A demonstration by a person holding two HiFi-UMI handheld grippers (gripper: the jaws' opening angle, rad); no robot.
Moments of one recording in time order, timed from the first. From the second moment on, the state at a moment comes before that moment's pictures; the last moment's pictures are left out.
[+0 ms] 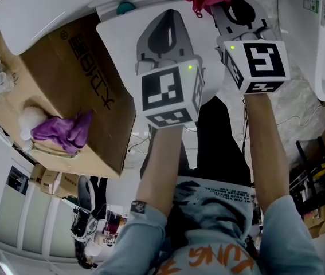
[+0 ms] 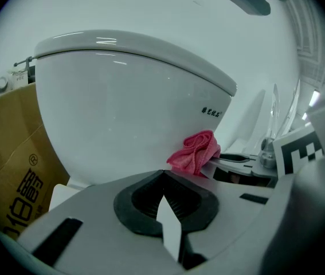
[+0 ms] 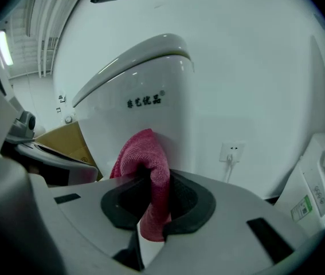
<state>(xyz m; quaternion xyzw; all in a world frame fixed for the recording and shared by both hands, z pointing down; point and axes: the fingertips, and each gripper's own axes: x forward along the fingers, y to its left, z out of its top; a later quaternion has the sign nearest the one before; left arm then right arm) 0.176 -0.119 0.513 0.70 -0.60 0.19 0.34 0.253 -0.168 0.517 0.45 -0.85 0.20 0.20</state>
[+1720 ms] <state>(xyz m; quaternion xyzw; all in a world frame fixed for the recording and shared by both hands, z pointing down) -0.039 -0.036 0.543 0.65 -0.63 0.22 0.36 0.019 -0.102 0.543 0.33 -0.89 0.17 0.27</state>
